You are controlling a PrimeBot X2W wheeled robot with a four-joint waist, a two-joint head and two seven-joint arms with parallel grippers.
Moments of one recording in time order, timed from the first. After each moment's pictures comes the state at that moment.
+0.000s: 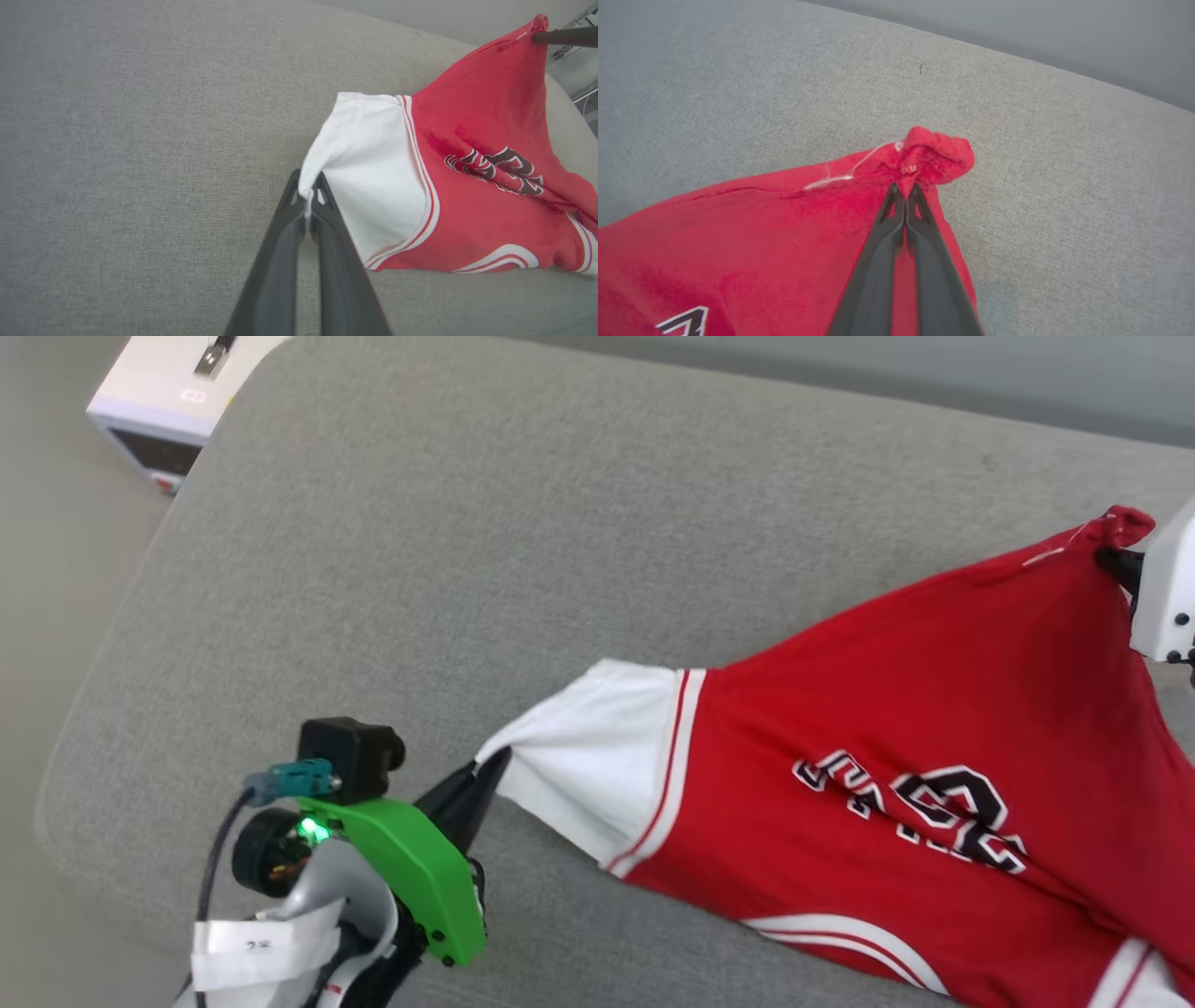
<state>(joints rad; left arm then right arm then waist) -0.15 0.44 -0.46 -0.26 -0.72 0.12 0.35 -0.68 -0.50 0.11 0.30 0.54 0.13 0.84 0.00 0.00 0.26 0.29</state>
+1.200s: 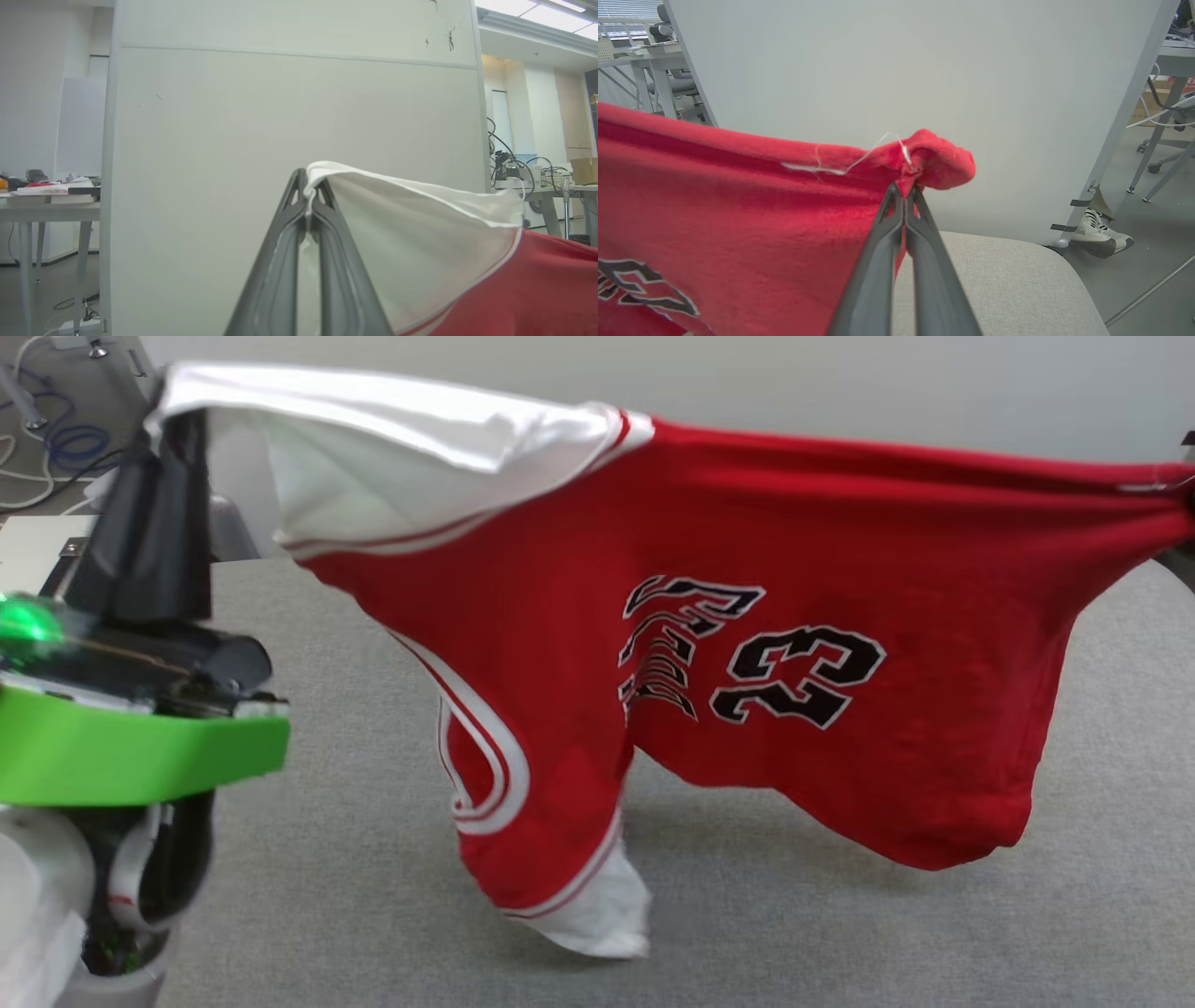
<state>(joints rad) -0.35 0.51 -0.17 -0.53 -0.57 0.20 0.01 -0.33 -0.44 -0.15 -0.30 0.58 0.13 0.58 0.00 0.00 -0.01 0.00</state>
